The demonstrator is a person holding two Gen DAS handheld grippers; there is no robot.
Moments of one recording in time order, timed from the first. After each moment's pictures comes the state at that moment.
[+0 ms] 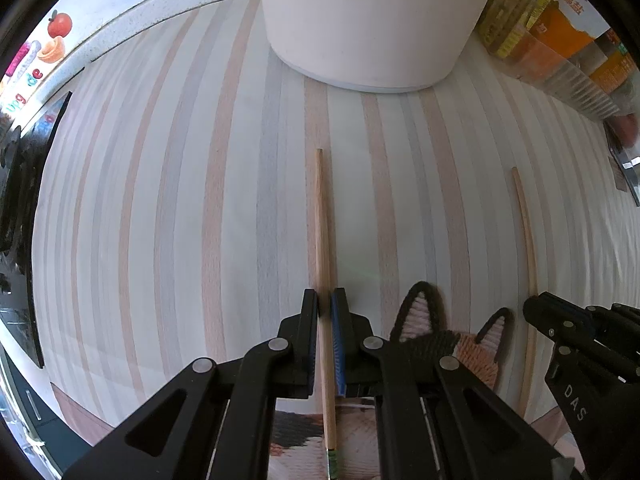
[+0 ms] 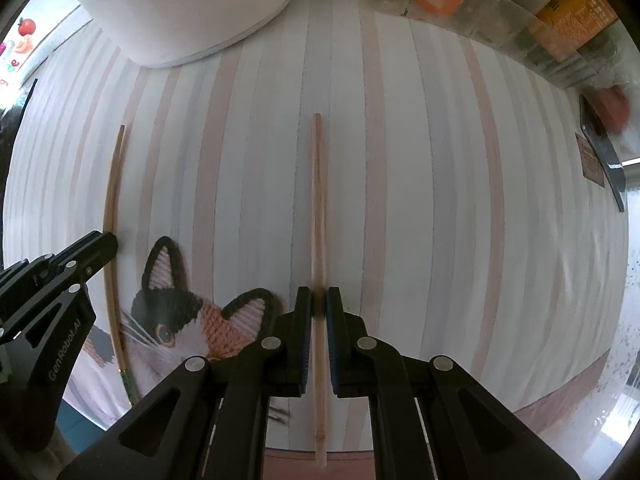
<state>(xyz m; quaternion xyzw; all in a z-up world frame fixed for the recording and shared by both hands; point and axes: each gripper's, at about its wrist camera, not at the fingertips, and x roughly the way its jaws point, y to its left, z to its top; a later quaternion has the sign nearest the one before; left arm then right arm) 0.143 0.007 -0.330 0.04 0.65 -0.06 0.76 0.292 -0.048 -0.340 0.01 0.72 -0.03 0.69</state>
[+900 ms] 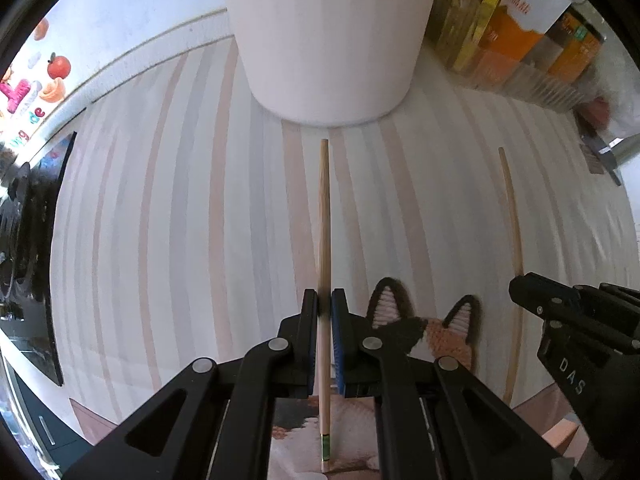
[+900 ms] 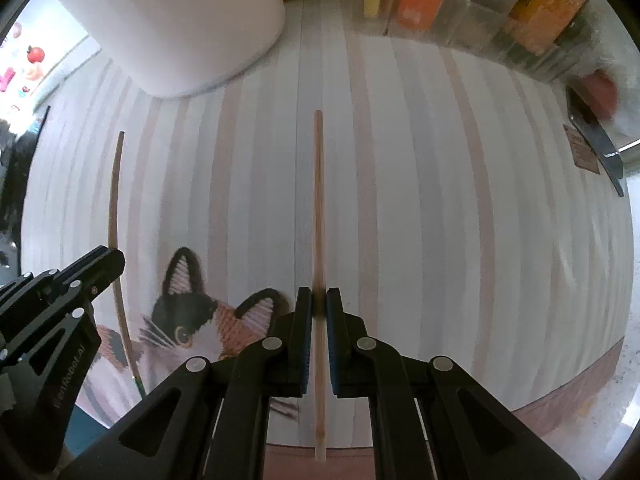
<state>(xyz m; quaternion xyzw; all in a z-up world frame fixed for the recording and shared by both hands) 0.131 -0.025 -0.292 0.07 0.61 -0.09 0.78 0.258 -0.084 -0.315 0.05 0.68 -0.02 0.73</state>
